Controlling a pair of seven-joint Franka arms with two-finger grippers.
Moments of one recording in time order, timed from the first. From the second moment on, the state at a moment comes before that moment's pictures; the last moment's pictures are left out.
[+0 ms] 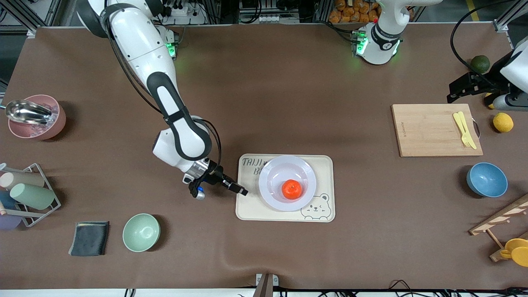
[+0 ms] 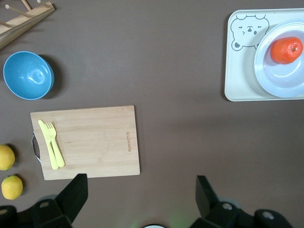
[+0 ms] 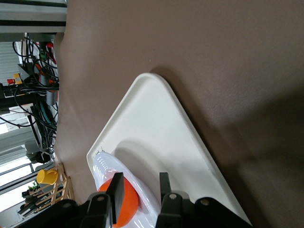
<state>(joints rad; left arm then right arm) -0.04 -0.05 0.01 -1.63 -0.03 1.53 0.03 0.51 0.79 0.00 -1.59 1.63 2.65 -0.25</state>
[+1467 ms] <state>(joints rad) -0.04 -0.05 0.01 -1.63 -0.03 1.53 0.03 0.07 0.42 -0.04 -1.58 0.40 1.77 0.03</state>
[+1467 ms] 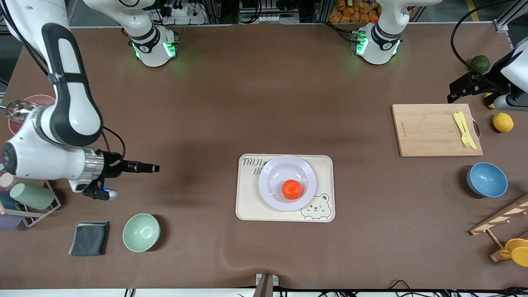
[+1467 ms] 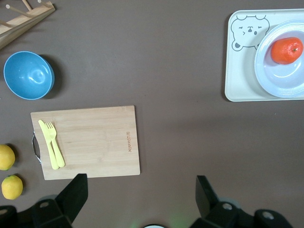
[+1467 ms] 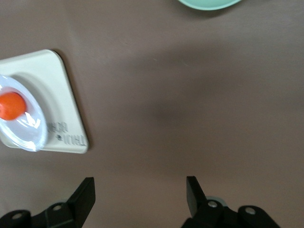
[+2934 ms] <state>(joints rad) -0.02 -0.05 0.02 -1.62 -0.02 1.53 0.01 0.03 -0.01 -0.06 -1.61 0.09 1.55 0.01</state>
